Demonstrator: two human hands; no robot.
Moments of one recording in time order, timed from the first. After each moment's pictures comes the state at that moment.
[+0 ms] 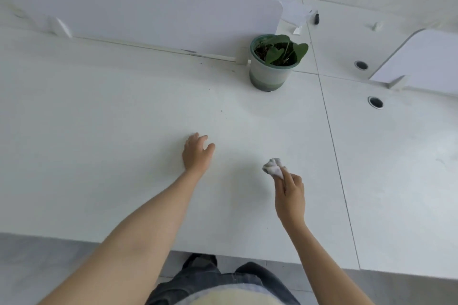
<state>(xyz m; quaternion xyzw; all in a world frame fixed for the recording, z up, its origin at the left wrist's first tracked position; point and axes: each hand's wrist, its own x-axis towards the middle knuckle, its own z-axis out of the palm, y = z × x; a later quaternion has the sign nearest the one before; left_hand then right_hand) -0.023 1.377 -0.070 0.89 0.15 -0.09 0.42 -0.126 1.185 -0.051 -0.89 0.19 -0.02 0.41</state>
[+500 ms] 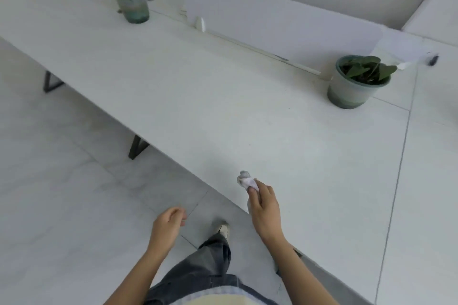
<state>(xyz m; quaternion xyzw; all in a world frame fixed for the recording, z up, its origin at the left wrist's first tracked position) -0.338 1.409 -0.070 0.70 0.44 0.02 0.56 -0.218 1.238 -0.040 -0.84 -0.09 0.18 0.51</state>
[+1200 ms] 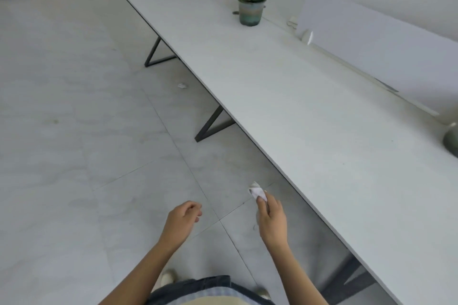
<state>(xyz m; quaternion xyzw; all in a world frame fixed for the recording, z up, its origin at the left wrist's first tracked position) -0.486 1.492 -0.044 0.67 0.50 0.08 0.54 -0.336 1.365 -0.049 -0.84 -0.19 0.24 0.44</state>
